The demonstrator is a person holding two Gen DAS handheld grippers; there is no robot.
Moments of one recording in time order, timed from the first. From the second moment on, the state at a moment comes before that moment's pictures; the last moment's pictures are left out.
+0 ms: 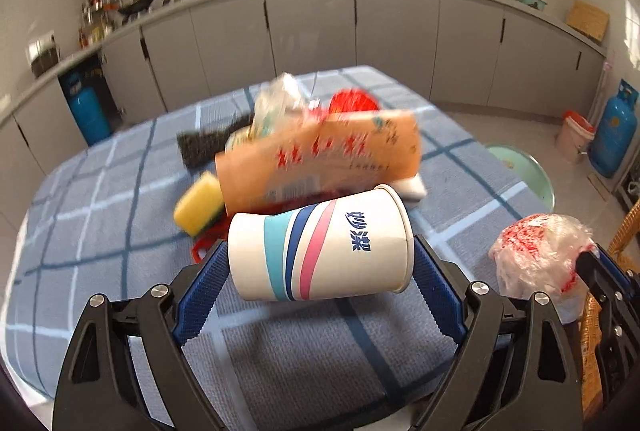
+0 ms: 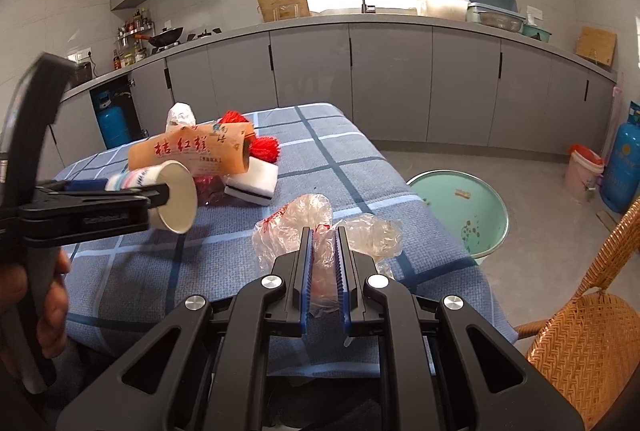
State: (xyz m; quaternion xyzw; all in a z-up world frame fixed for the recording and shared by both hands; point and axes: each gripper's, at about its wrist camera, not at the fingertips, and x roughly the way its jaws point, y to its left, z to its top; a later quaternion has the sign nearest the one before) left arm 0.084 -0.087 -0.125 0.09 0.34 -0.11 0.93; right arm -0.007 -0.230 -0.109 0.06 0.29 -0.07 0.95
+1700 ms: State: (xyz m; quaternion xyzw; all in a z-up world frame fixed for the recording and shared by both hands) left arm 0.200 -0.366 -0.121 0.20 0.26 -0.25 0.91; right arm 0.129 -0.491 -0.121 0.12 0.28 -0.22 0.92
